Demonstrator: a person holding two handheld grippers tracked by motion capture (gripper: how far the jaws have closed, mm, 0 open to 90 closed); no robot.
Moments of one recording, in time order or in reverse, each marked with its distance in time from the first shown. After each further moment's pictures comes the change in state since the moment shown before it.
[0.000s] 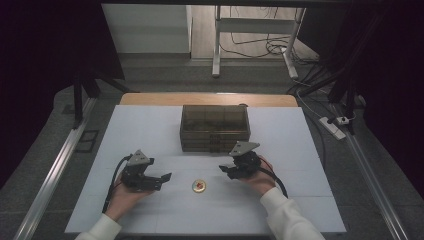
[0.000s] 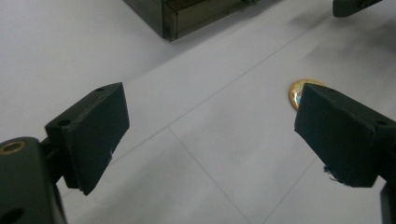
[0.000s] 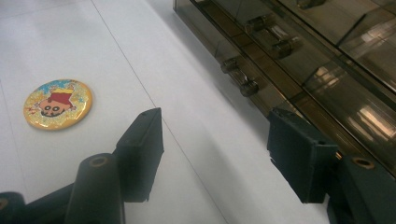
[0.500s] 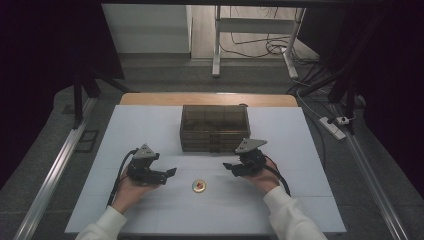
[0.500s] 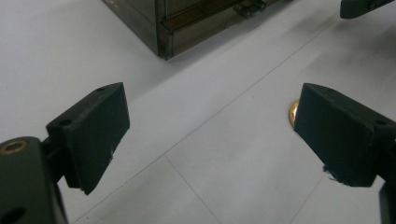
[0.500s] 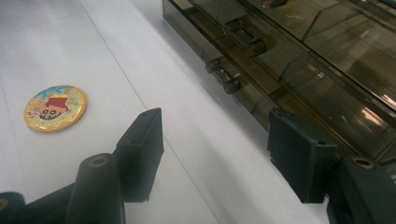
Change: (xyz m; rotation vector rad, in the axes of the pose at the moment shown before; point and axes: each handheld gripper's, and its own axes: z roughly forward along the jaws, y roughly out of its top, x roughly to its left) left arm 0.000 0.017 0.010 0.007 -0.004 0.010; right arm -0.012 -0.004 -0.009 -0.031 0.007 0.043
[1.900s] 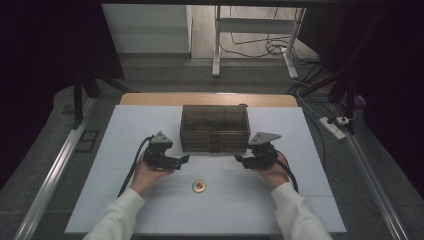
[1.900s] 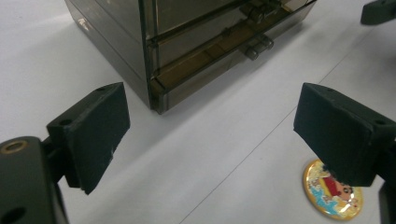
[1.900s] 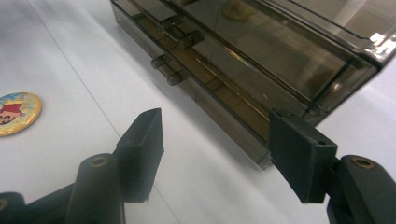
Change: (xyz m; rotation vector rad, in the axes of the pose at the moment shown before) left arm 0.003 0.038 0.041 0.005 -0.011 0.001; right arm -0.031 -0.009 -0.018 -0.021 -0.074 0.076
